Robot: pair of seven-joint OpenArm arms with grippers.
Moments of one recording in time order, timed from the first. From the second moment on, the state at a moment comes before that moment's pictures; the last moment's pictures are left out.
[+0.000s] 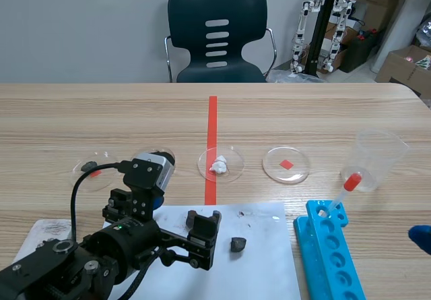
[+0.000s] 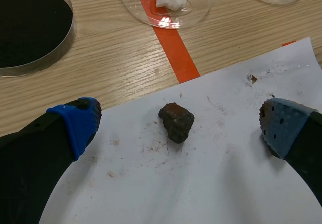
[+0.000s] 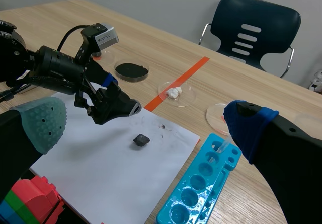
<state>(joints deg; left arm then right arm) 10.8 -14.3 28.0 79.3 -17.8 -2.4 2.1 -73.3 33.2 -2.9 111.8 -2.2 -1.4 53.2</state>
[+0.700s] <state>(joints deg) 10.8 -14.3 28.0 79.3 -17.8 -2.4 2.1 -73.3 33.2 -2.9 111.8 -2.2 -1.4 53.2</state>
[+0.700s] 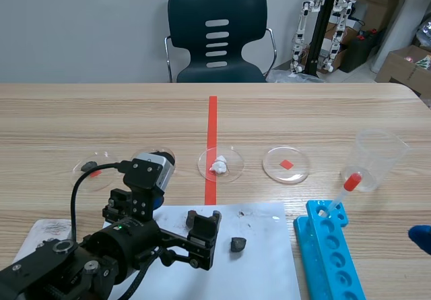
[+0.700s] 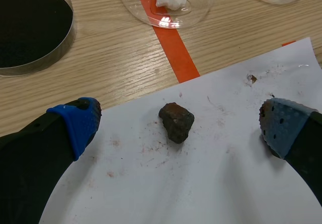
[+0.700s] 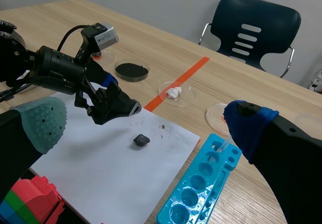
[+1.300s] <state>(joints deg) 10.7 -14.4 28.0 79.3 -17.0 -3.0 0.1 -73.3 33.2 -2.9 111.8 -2.2 -1.4 53.2</state>
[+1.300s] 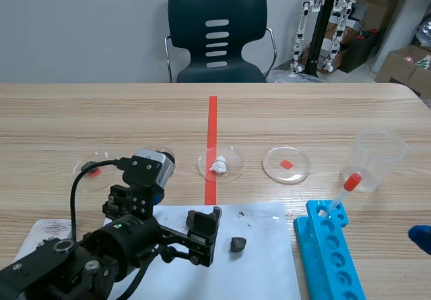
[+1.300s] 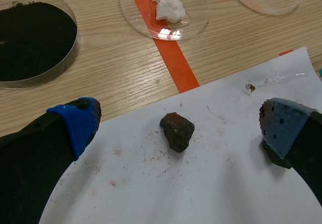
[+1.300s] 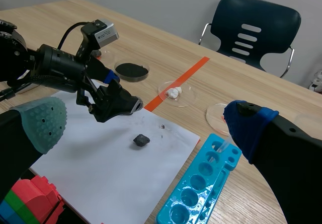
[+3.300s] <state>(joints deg) 74.8 -18.7 -11.9 126.2 -9.7 3.1 -17.9 -73.3 33.2 -2.9 111.8 -2.2 -1.4 53.2</state>
